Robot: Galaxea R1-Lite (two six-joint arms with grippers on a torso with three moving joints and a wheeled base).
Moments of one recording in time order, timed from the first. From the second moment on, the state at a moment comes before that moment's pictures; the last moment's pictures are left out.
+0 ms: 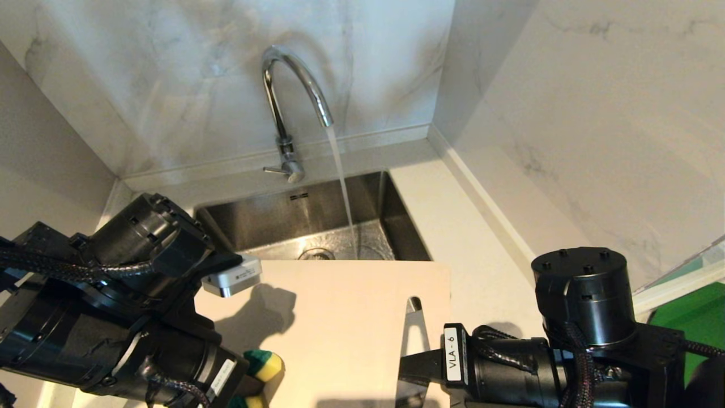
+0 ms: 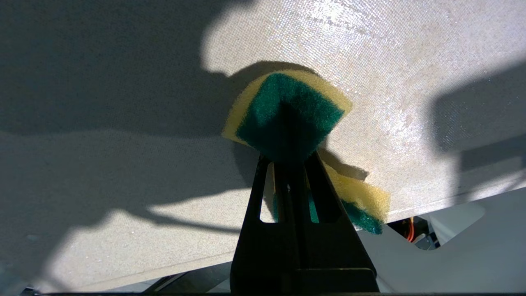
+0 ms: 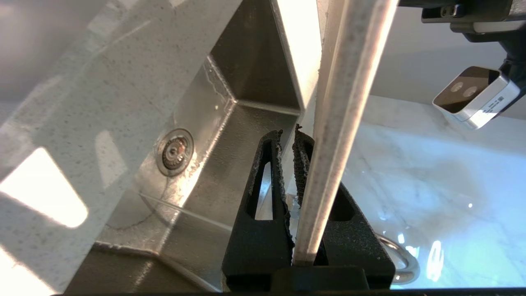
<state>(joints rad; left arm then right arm) -0.87 1.55 -1.18 0.63 -0.02 -0.37 0.60 1.49 -0.55 -0.50 0.60 -2.18</state>
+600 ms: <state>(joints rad) -0.79 1.50 -1.07 0.59 -0.02 -0.32 0.60 1.49 -0.54 -0.50 0.60 -2.18</state>
